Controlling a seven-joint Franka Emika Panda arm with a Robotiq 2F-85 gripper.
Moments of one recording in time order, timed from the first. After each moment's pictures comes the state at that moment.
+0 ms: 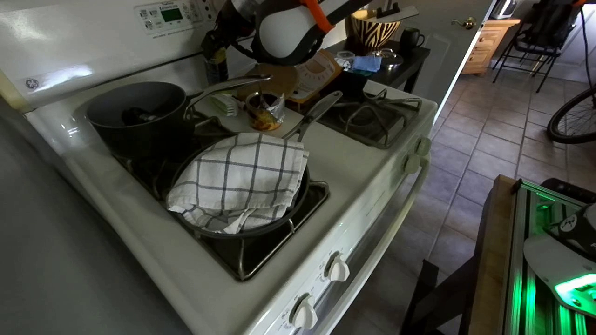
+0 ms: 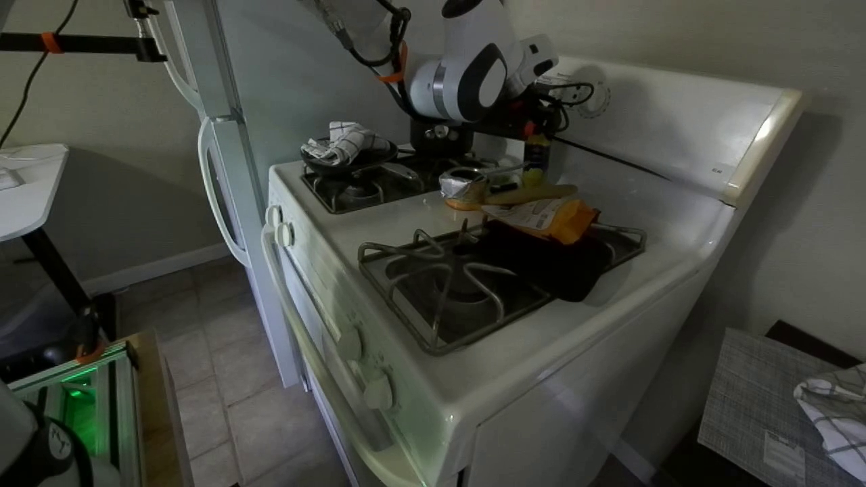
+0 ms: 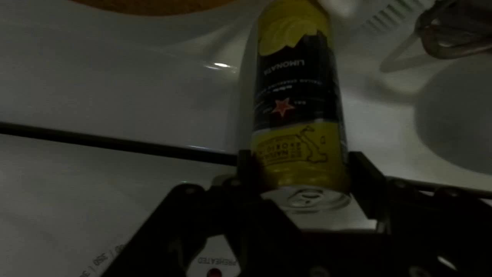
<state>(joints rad) 0.17 0.65 -0.05 -1.52 -0.09 3.02 0.01</state>
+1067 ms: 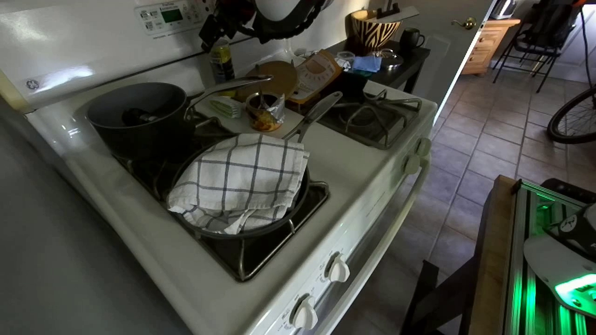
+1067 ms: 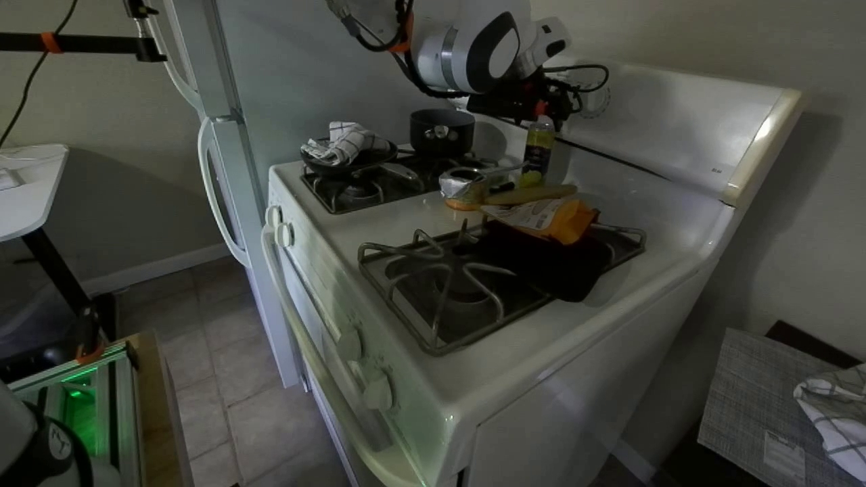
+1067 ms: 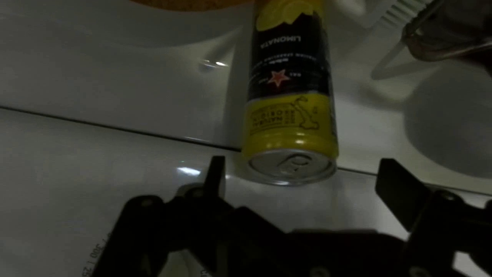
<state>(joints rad) 0.08 0.62 0.05 -1.44 -0.08 2.82 -0.06</state>
